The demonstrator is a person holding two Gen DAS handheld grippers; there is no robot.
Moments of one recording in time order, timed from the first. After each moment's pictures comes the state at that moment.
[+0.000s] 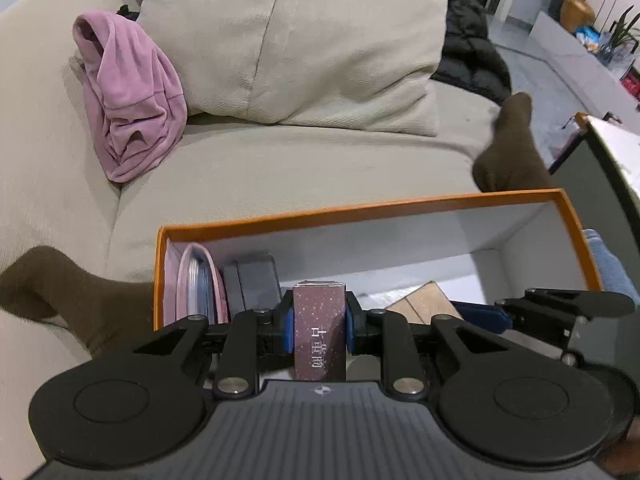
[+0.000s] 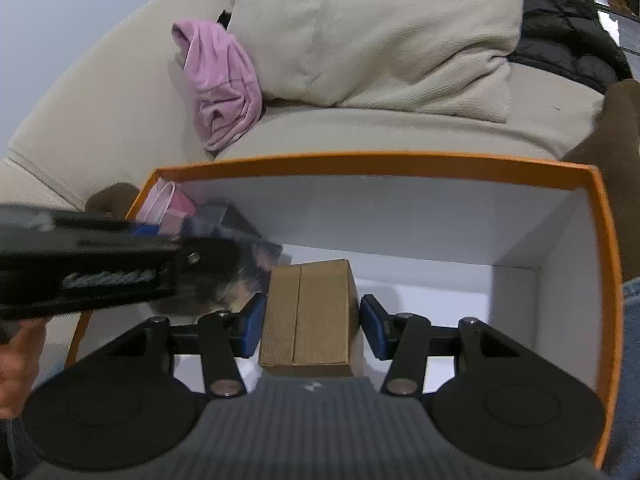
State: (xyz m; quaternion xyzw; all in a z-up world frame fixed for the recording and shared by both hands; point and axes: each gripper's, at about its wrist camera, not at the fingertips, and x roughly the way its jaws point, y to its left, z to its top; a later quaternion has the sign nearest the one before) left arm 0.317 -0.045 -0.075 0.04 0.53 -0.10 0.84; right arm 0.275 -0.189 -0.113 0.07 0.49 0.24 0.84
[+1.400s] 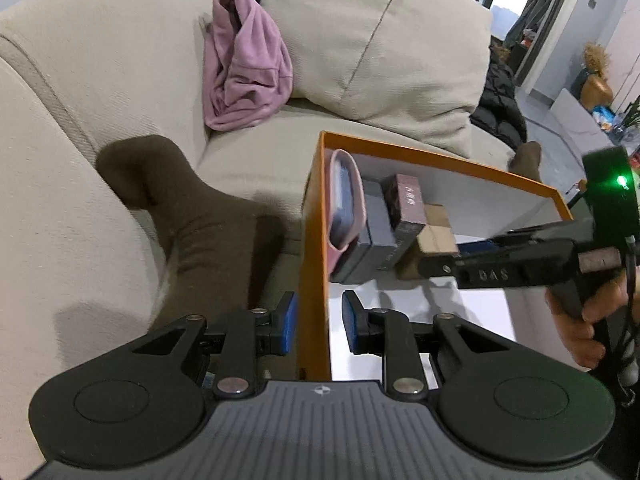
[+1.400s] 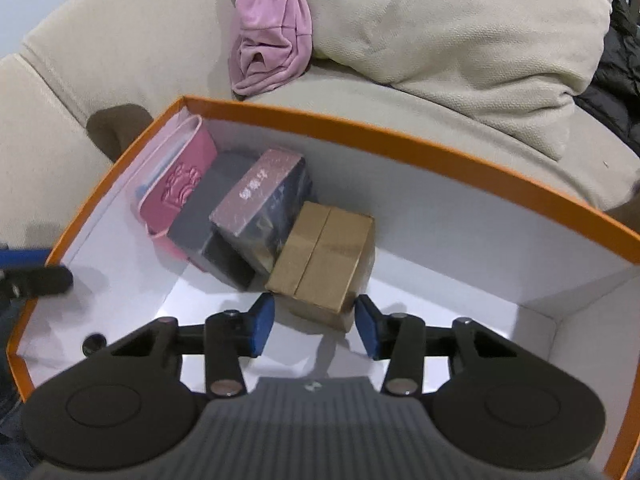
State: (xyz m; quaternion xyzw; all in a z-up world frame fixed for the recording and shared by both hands) left arm 0.199 0.047 -0.075 -0.06 0.47 -0.07 0.88; right arm 0.277 -0.149 -0.122 -0.03 0.50 0.28 0.82
